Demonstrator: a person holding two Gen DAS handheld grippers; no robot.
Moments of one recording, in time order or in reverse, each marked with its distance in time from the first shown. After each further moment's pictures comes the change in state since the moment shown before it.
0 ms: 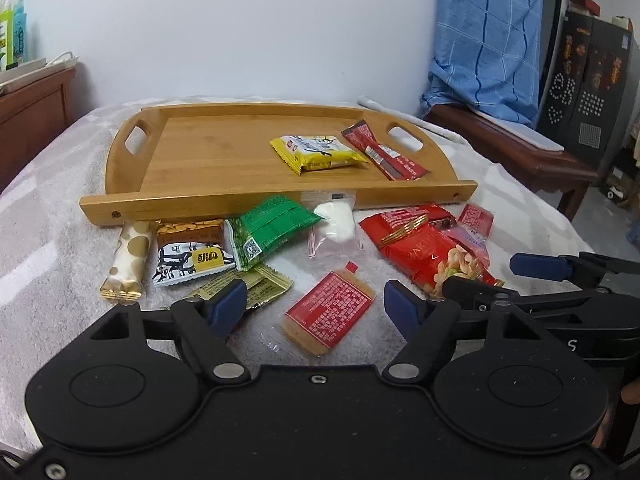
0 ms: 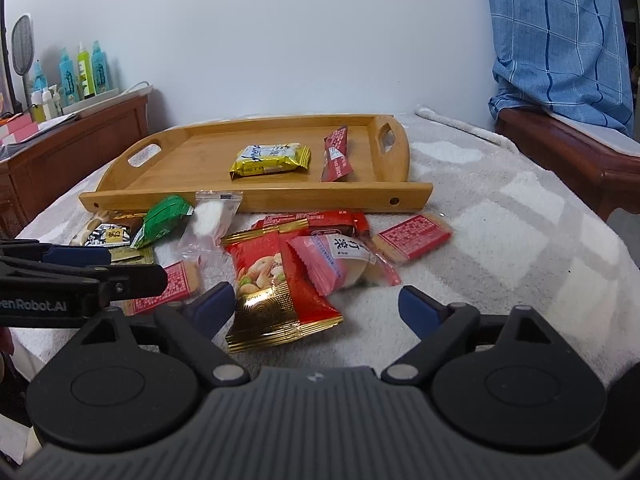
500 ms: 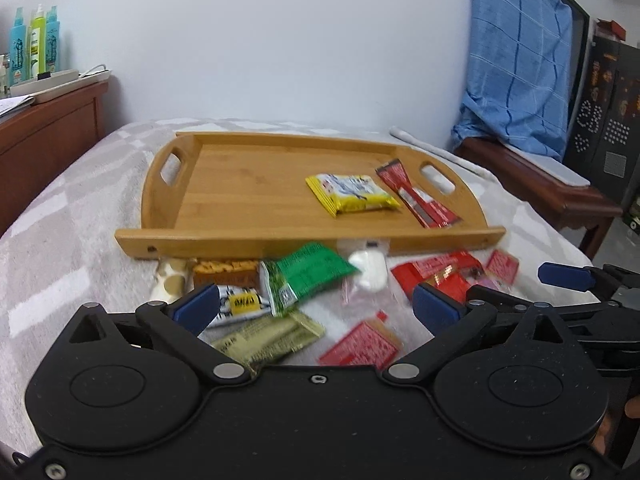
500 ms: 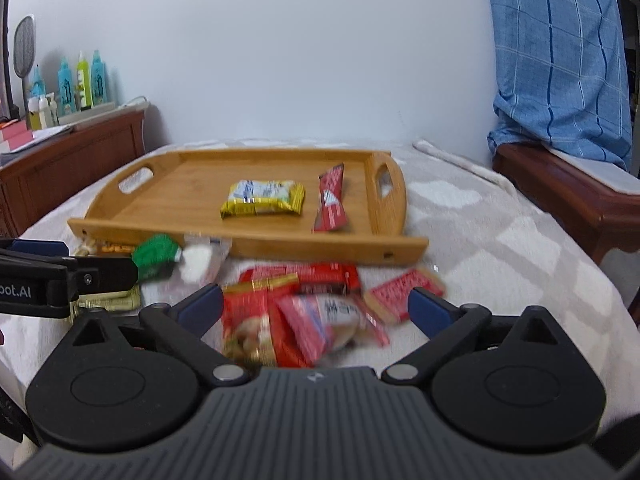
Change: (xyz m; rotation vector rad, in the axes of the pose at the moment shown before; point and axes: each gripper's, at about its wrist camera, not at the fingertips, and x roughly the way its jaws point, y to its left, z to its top) left arm -0.006 0.010 0.018 -0.064 -0.060 0.079; right arm 0.007 0.000 0.022 -0.042 -0.058 -0.029
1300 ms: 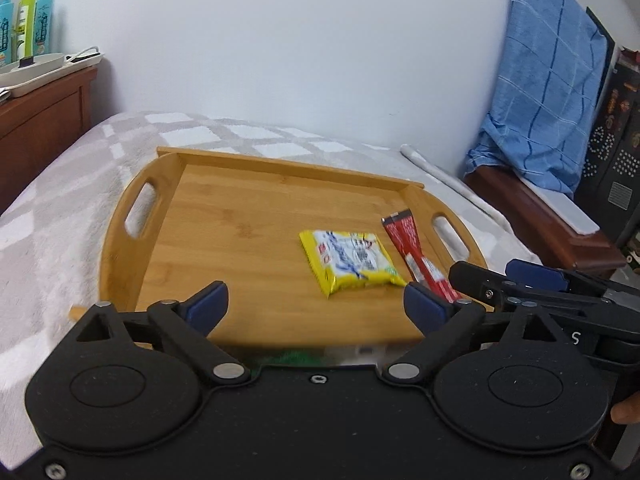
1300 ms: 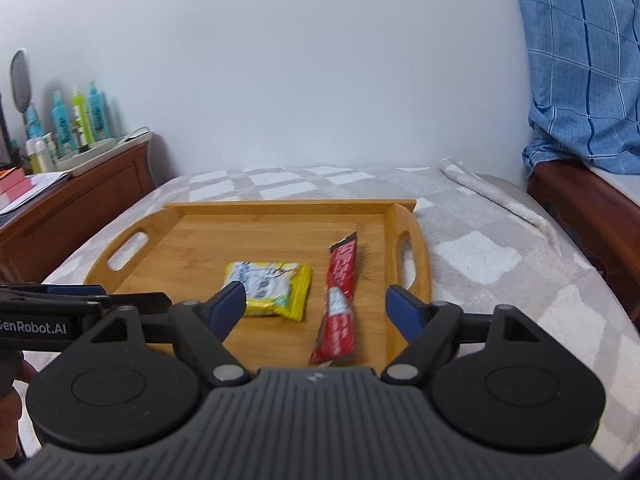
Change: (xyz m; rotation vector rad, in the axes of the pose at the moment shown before) left arm 0.054 0.004 0.077 -0.122 0.044 -0.012; right arm 0.056 -0.022 0.088 0.039 0.001 0.107
